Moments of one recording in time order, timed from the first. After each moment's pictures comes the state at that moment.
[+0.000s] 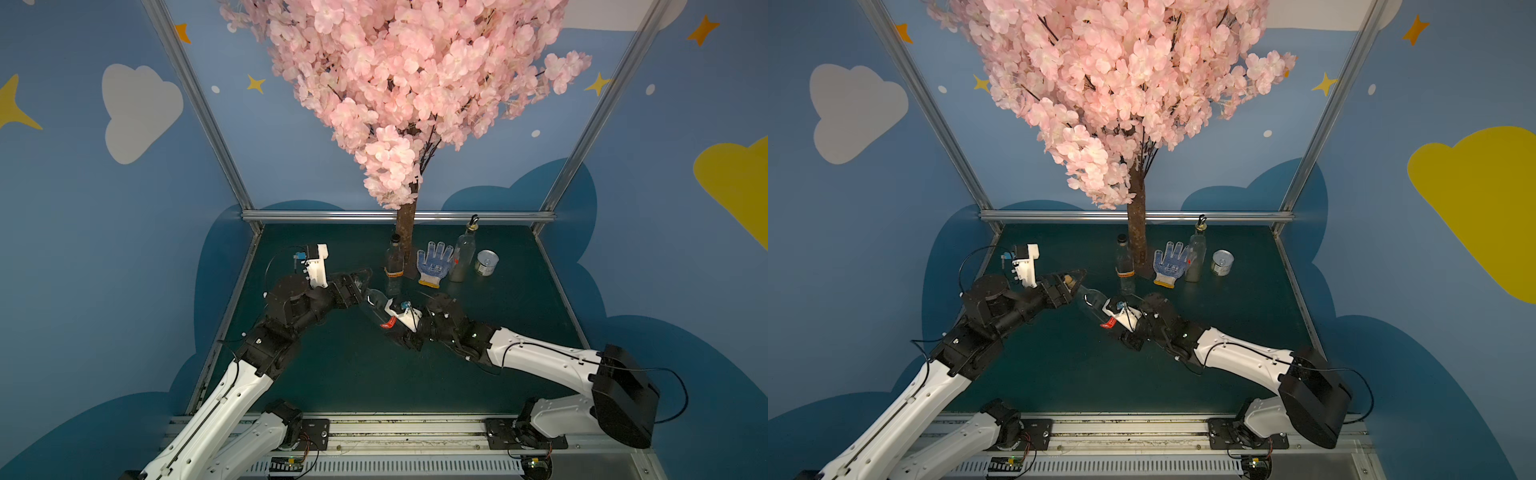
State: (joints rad) left arm -0.46 0.82 0.86 -0.20 0.20 -0.63; right arm 0.96 1.35 0.81 0.04 -0.29 -0.18
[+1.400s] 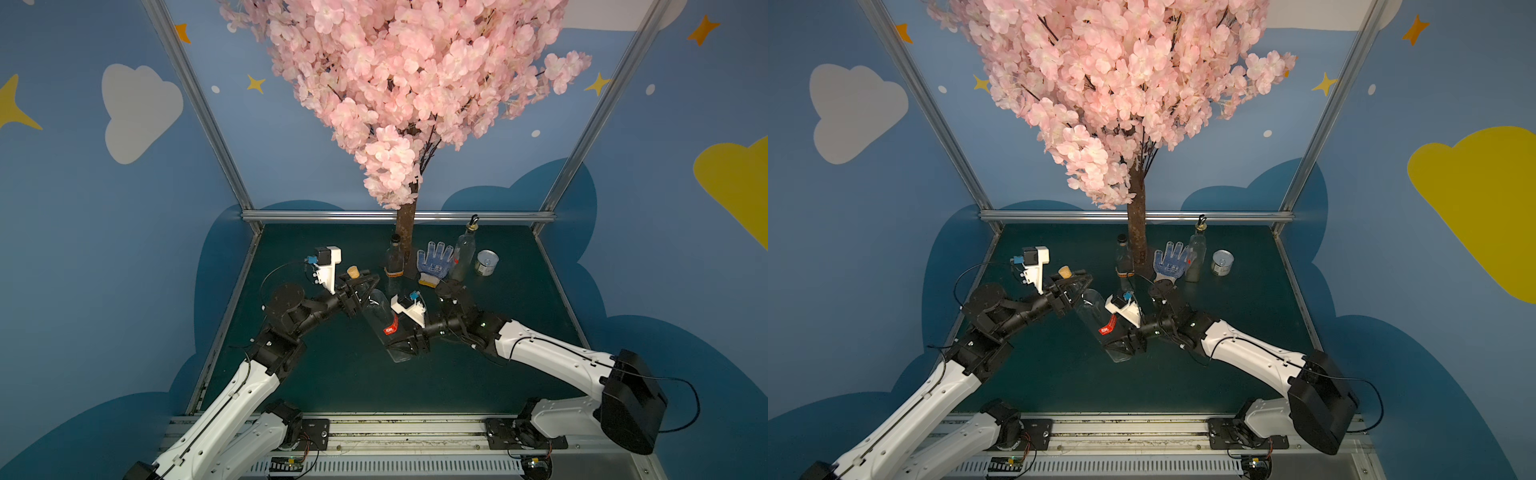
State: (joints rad) left arm -0.45 0.84 0.74 0.17 0.44 -0.53; right arm 0.87 1.34 0.87 -0.03 -0.78 -0.02
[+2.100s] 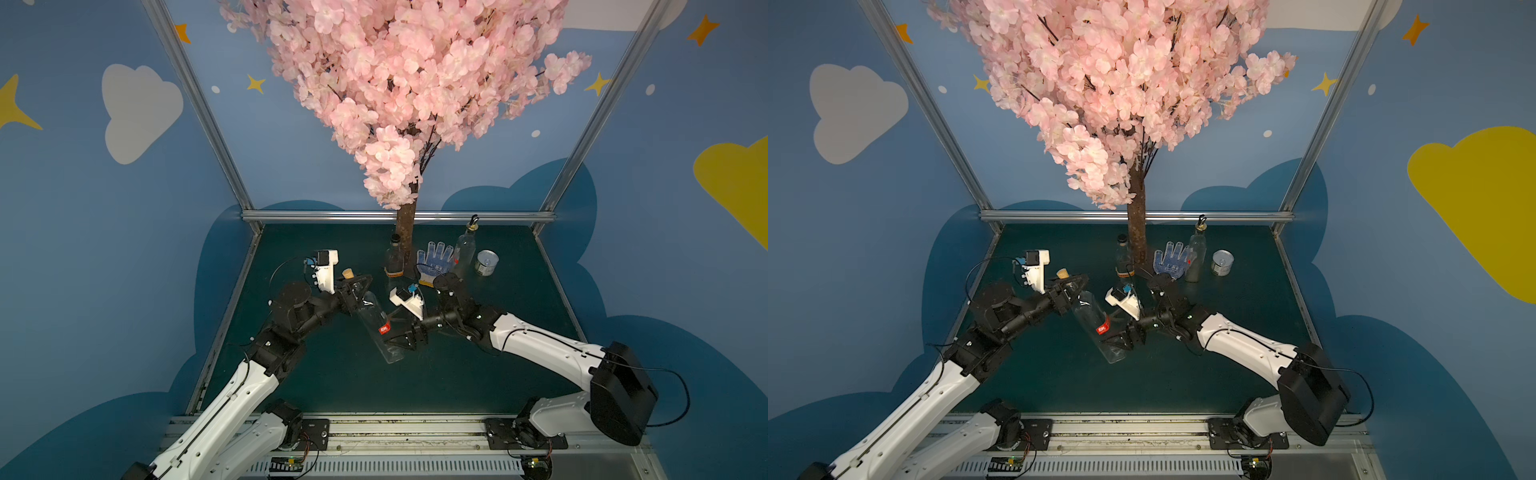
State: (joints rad) left arm -0.47 0.83 0.76 -0.06 0.22 -0.57; right arm 0.83 1.39 0.92 -0.05 -0.75 -0.03
